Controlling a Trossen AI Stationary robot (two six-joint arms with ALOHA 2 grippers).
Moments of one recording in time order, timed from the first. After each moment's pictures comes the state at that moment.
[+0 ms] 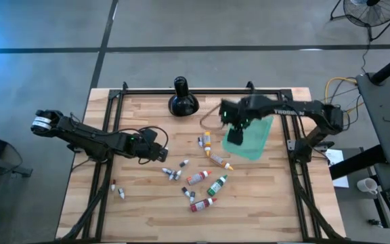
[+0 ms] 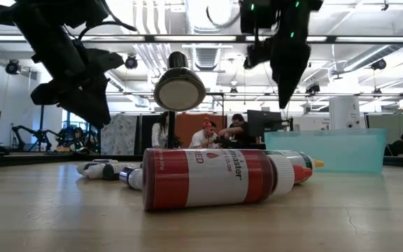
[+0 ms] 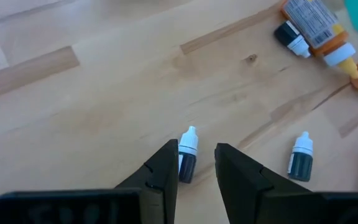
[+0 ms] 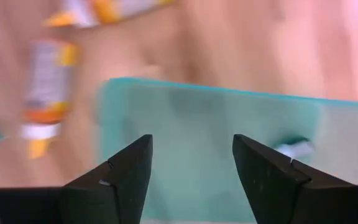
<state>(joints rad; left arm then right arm) -0.17 1.19 0.67 -0.55 -0.49 -1.15 -0.21 1.61 1.32 -1.09 0.07 0.10</state>
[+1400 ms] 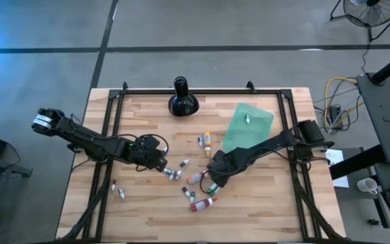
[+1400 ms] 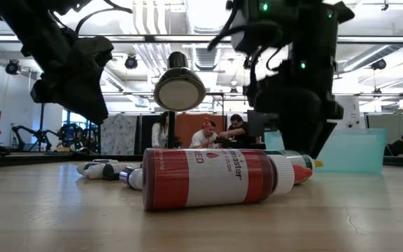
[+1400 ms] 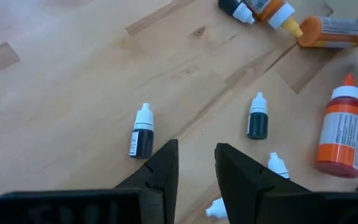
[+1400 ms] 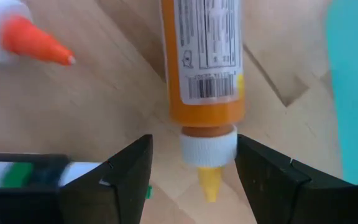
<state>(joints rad) -0.28 1.19 0.66 -0.49 -0.47 -1.09 0.25 1.91 1.21 -0.82 0.16 0.96</state>
